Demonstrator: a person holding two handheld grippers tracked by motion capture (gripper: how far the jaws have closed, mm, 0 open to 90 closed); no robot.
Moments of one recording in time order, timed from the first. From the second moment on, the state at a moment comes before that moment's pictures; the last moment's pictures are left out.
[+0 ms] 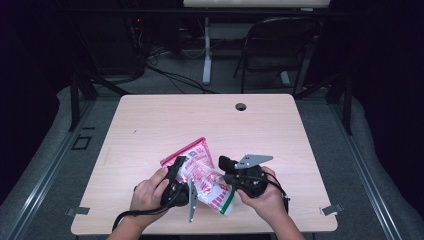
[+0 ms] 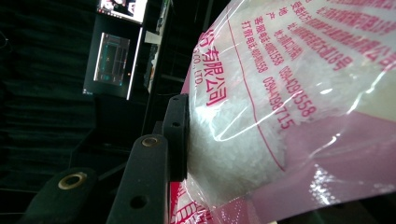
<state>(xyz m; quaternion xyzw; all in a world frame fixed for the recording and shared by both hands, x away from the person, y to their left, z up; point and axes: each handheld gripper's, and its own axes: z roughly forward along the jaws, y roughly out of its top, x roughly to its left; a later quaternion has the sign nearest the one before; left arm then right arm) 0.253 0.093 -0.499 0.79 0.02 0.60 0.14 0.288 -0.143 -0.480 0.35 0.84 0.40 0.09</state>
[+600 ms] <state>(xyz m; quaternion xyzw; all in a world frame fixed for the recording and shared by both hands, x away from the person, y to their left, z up) 0.252 0.092 -0.498 0.78 0.01 0.60 0.14 0.290 -0.144 -0.481 0.36 0.84 0.41 0.09</state>
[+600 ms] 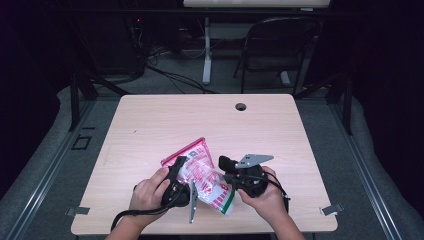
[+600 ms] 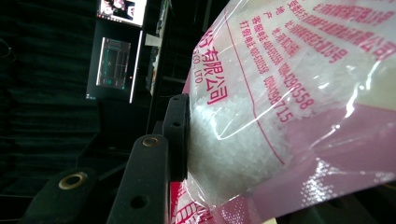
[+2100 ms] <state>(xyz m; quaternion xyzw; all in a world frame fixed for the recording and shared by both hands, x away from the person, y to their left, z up) 0.245 0.085 -0.487 0.78 -0.02 0.62 0.12 0.293 -0.144 -0.482 0.36 0.83 0.40 0.10</state>
